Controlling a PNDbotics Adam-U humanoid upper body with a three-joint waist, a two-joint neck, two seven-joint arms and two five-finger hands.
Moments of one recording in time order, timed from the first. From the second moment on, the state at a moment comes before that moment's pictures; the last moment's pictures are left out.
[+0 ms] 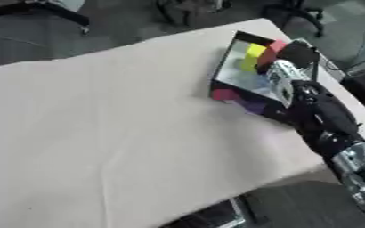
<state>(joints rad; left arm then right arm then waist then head) -0.24 0.48 0.35 -1.50 0.47 -0.23 -0.89 -0.71 -0.51 -0.01 -0.87 1.07 0.91 -0.01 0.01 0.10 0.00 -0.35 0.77</state>
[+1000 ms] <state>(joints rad) -0.20 0.42 0.36 -1.52 0.43 -0.20 -0.90 -0.68 -0.56 -0.03 -1.07 0.91 0.91 0.05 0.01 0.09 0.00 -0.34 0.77</state>
